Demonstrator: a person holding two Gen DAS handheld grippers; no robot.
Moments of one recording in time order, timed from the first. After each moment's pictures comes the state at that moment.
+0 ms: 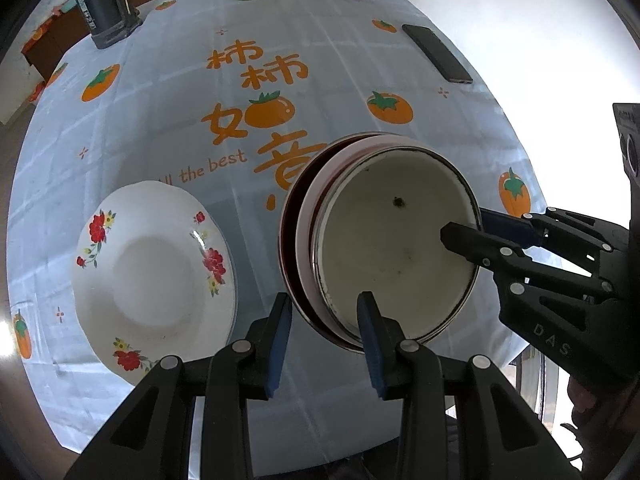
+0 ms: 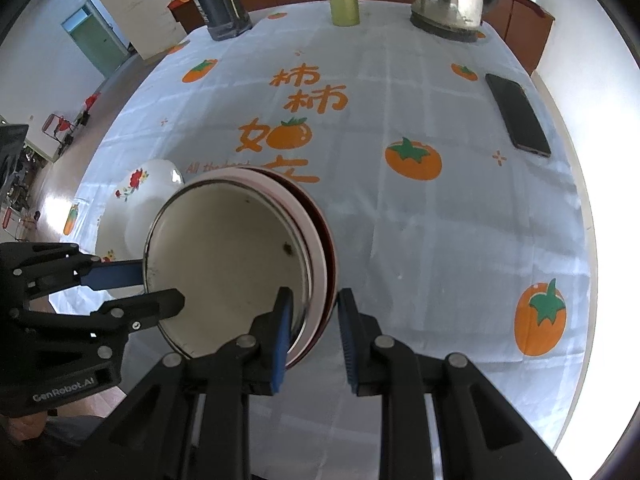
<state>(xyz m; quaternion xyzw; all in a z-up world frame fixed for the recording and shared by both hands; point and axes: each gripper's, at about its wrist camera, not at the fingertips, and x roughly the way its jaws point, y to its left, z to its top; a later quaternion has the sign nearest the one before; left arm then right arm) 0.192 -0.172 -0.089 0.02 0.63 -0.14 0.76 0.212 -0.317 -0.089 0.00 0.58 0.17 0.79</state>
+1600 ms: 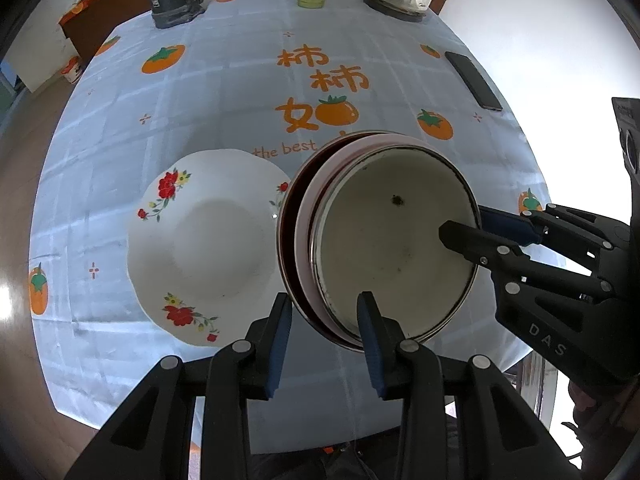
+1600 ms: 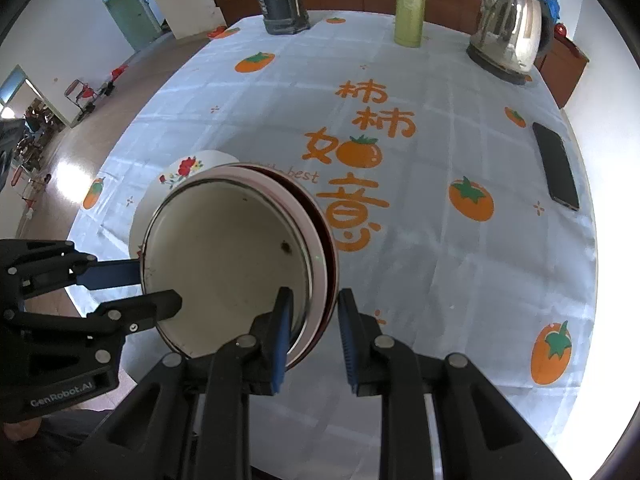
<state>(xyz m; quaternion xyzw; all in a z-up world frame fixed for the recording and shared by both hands) 0.170 -0.112 -0.067 -0.01 0.62 -0.09 0.78 0.203 -0.254 -0.068 -0.05 0.56 0.22 0.79</state>
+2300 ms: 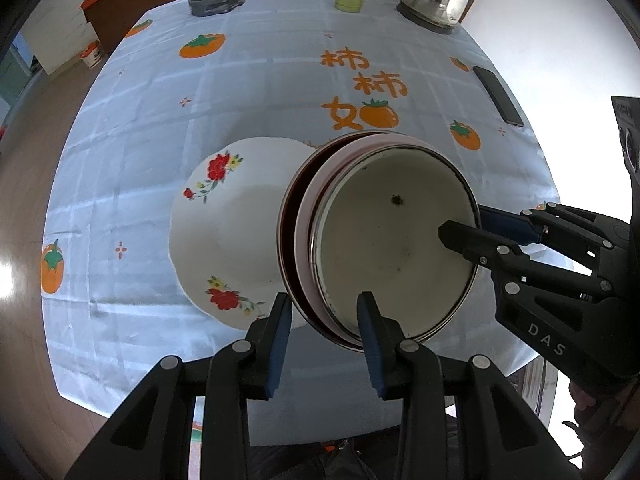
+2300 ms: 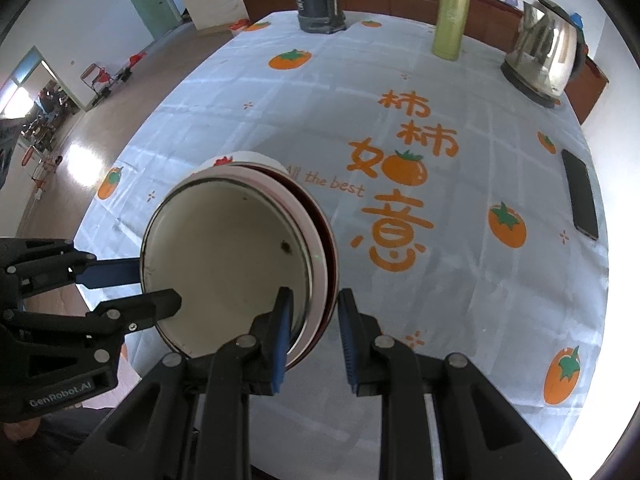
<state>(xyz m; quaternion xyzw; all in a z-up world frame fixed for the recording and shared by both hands) 0.162 -0.070 -0.063 -0.03 0.62 -0.06 0.78 0.205 -0.210 -0.064 -0.07 0.56 0.25 0.79</state>
